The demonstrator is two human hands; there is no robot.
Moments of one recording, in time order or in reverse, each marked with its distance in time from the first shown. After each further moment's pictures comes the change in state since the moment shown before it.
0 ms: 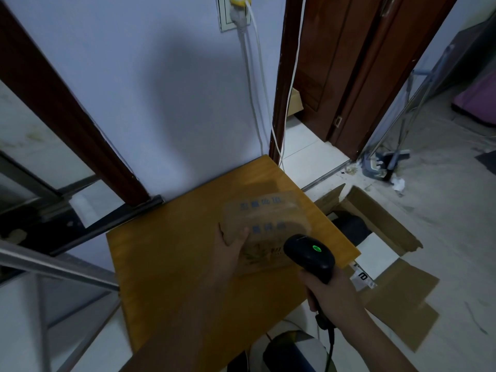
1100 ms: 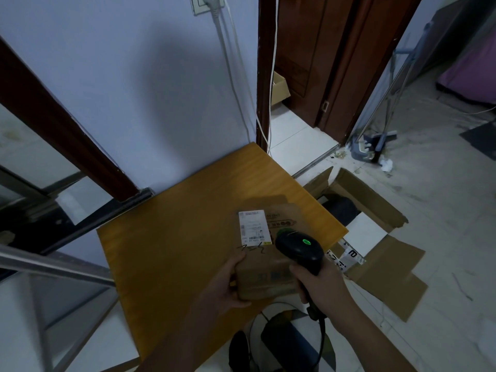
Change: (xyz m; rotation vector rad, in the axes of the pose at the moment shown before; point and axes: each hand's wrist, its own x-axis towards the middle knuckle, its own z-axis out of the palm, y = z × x) left_hand -0.060 -0.046 0.002 -0.284 -0.205 -0.734; right_hand -0.021 0.026 0.003 0.091 0.050 0.046
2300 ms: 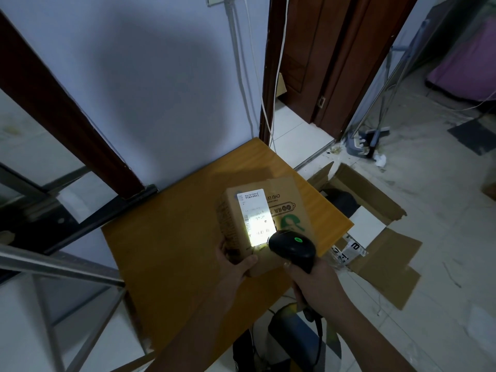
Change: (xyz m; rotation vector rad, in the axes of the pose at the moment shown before) left_hand 0.021 -0.005 -0.030 0.007 0.000 0.557; right_hand -0.010 -0.009 0.054 -0.104 -0.006 -0.001
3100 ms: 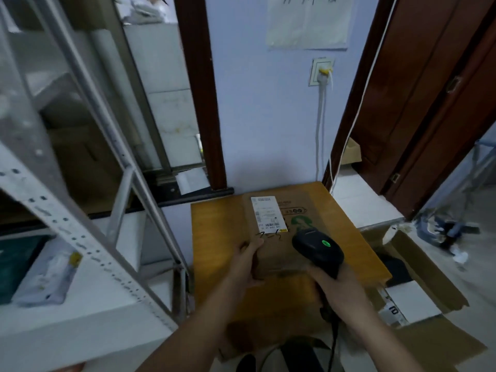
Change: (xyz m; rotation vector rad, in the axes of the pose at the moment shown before) left_hand -0.183 0.043 -0.014 -0.128 0.237 -0.036; right_hand -0.136 -0.017 -0.030 -0.095 -0.231 -0.304
